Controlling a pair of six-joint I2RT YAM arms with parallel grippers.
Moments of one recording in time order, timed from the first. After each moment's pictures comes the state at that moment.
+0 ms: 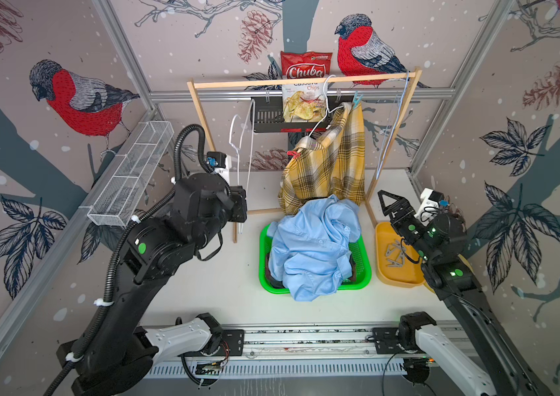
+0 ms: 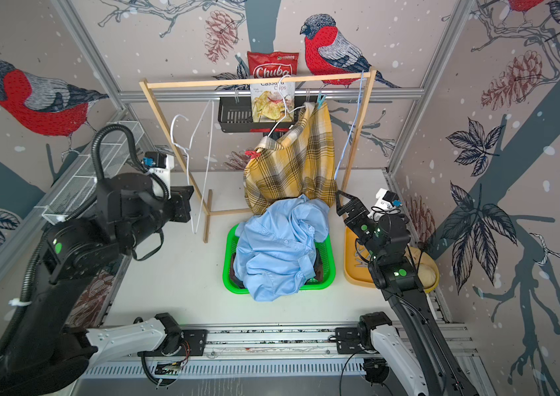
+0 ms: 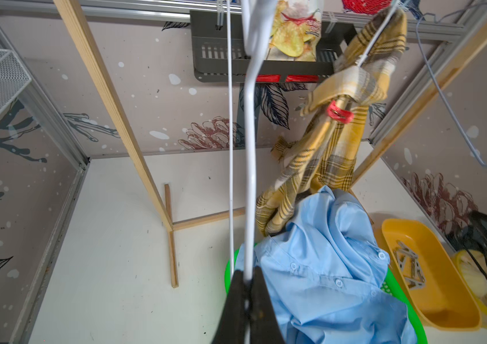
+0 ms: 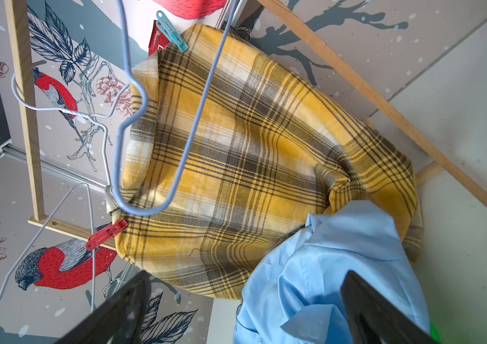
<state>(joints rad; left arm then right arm) -0.64 1.17 1.82 -1.09 -0.35 -0.33 0.24 0.71 0.74 -0.09 -0.18 0.94</state>
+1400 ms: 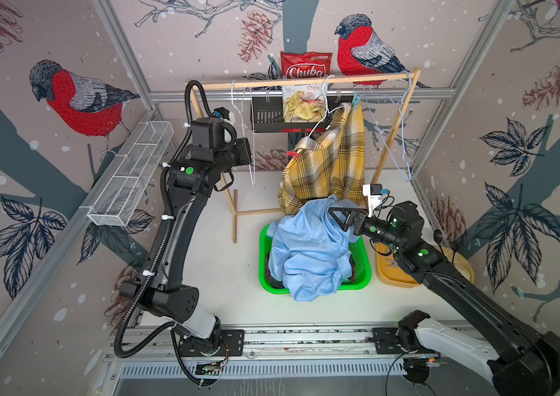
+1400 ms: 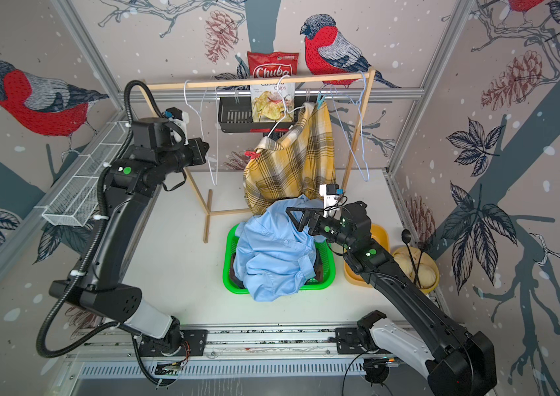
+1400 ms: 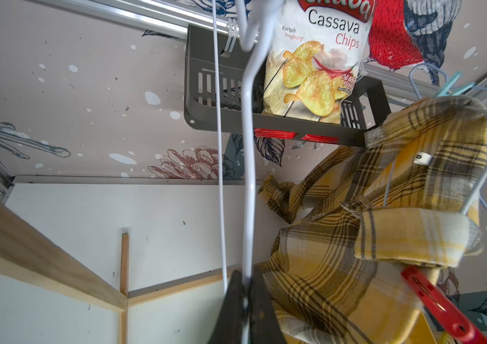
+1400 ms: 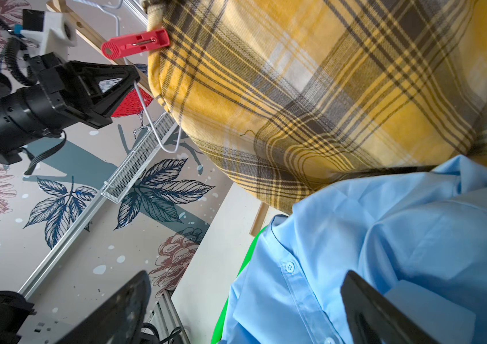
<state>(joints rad) -0.26 1.55 2.00 -0.83 0.10 -0.31 0.53 0.99 0.79 0.04 -0.41 0.65</state>
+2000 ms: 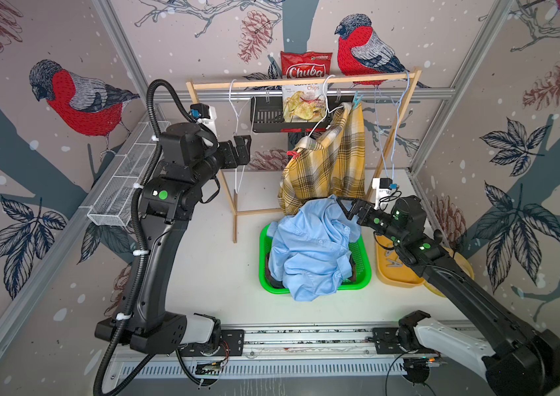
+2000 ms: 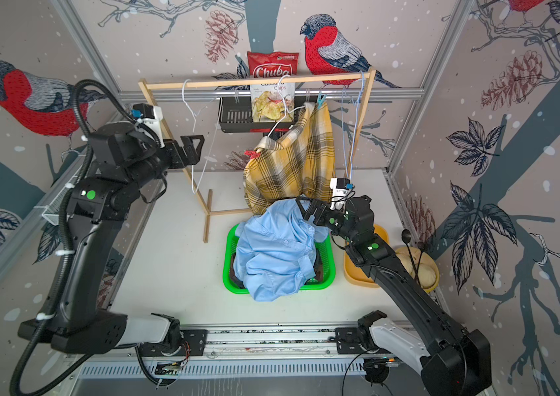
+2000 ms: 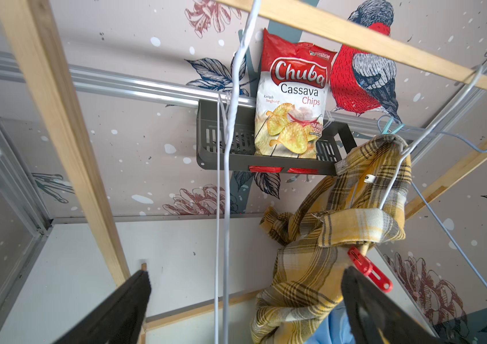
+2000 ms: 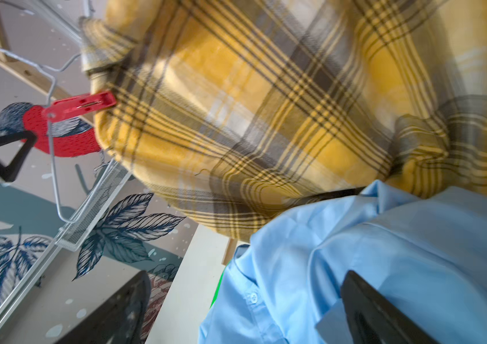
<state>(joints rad) -0.27 1.34 1.91 -0.77 0.02 -0.25 0.42 1.03 0.82 0.01 -0.32 0.68</state>
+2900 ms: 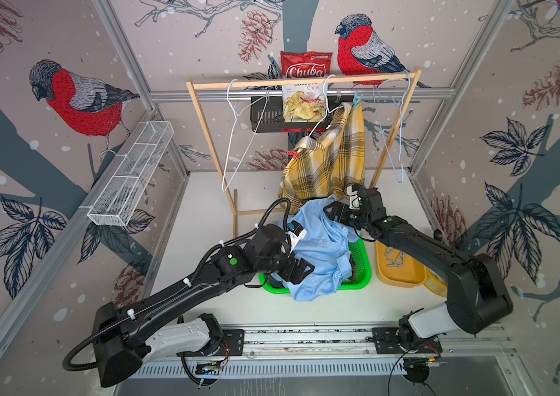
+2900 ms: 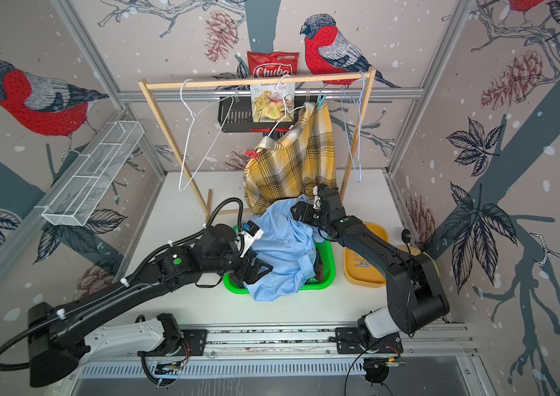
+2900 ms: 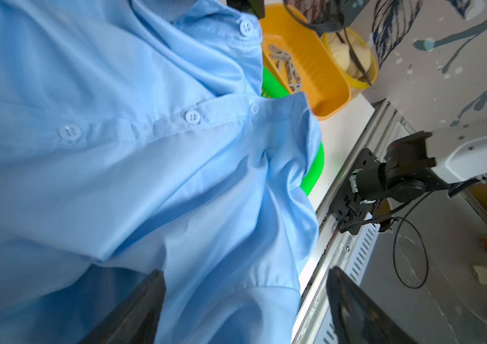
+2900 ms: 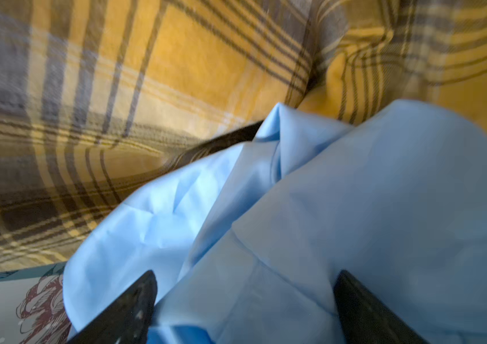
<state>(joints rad) -0.93 1.12 0.92 -0.53 0.22 -0.35 0.46 1.48 0.94 -0.10 -0.24 0.60</state>
